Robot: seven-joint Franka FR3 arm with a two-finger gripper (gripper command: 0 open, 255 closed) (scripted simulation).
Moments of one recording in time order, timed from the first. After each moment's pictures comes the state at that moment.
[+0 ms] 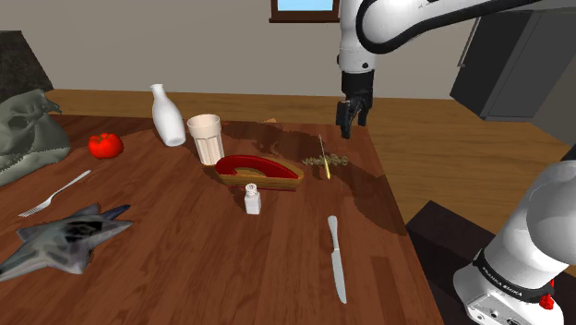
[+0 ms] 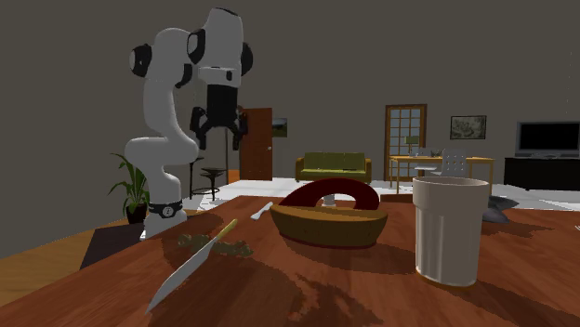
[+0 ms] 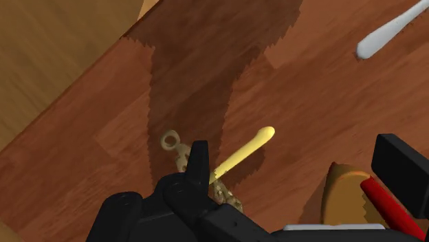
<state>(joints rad) 0.09 -0.30 0.11 -2.18 0.01 1.78 0.02</state>
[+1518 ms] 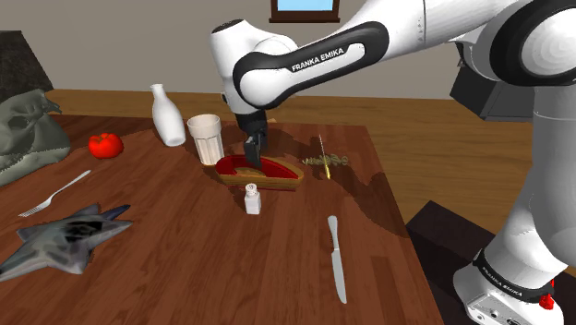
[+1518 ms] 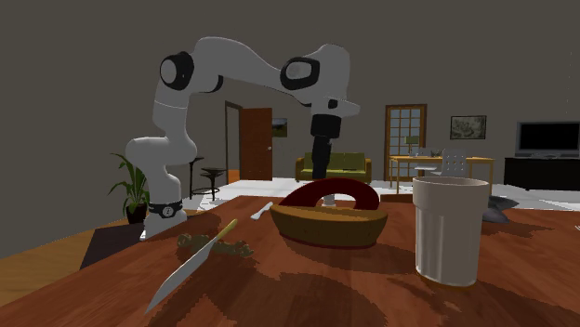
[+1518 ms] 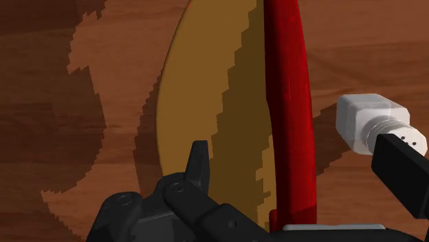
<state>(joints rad) 0.30 0.41 0.27 -1.52 -0.26 1.83 -0.12</state>
